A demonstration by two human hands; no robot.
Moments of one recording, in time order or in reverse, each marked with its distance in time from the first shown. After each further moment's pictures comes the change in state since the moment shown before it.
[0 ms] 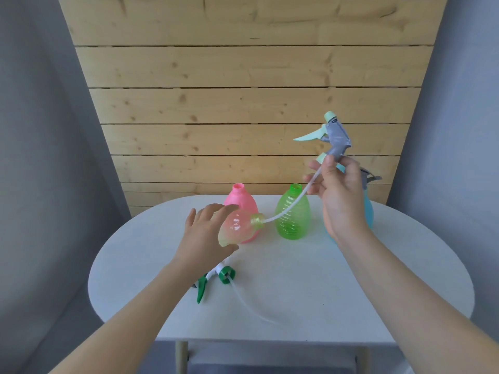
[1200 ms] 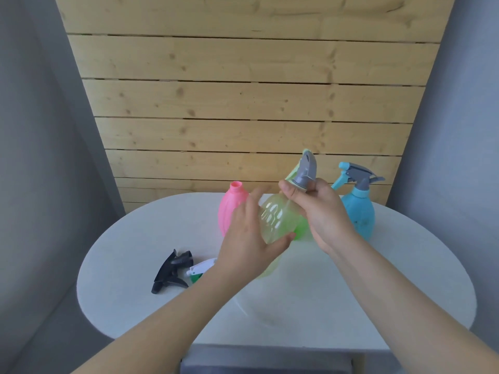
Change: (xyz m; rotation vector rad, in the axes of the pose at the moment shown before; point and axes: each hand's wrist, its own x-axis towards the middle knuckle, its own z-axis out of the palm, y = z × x) left_hand 0.004 0.082 0.015 -0.512 0.140 0.055; right_hand -0.011 0.021 0.002 -0.233 -0.194 0.268
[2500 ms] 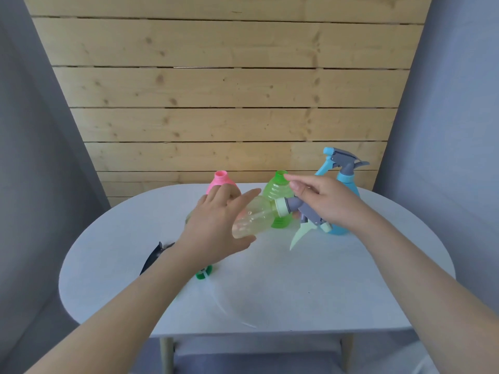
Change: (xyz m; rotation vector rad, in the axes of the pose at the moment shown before) left_hand 0.010 -0.022 -0.030 0.574 -0.206 0.224; right_hand -0.002 -0.015 -0.053 -0.749 -0.292 -0.079
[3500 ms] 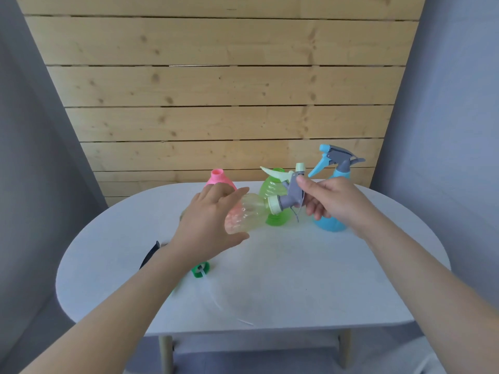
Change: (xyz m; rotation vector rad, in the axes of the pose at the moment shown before) left_hand -0.002 -0.005 0.001 -0.078 0.003 -0.044; right_hand -0.004 0.014 -0.007 0.177 0.102 0.183
